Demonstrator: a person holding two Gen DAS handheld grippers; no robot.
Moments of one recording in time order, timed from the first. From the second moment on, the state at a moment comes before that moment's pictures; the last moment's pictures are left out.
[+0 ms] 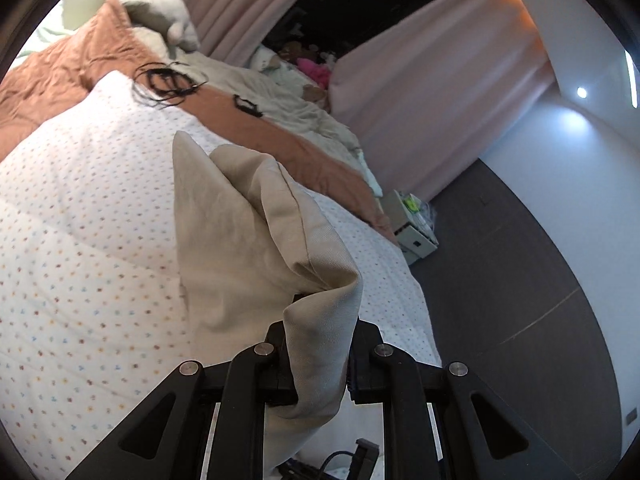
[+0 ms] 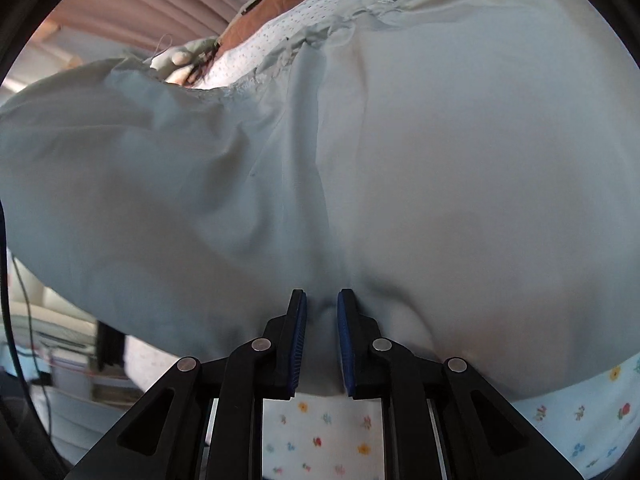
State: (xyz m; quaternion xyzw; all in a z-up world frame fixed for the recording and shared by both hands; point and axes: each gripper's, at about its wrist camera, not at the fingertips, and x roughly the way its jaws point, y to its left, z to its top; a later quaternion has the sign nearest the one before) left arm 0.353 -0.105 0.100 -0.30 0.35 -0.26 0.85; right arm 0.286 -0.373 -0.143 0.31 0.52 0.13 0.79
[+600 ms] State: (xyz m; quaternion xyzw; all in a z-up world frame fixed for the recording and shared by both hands) left arm 0.384 -0.304 0.107 -0.20 0.41 -0.32 0.83; right arm 0.192 -0.554 -0.096 0.39 0.39 0.05 0.83
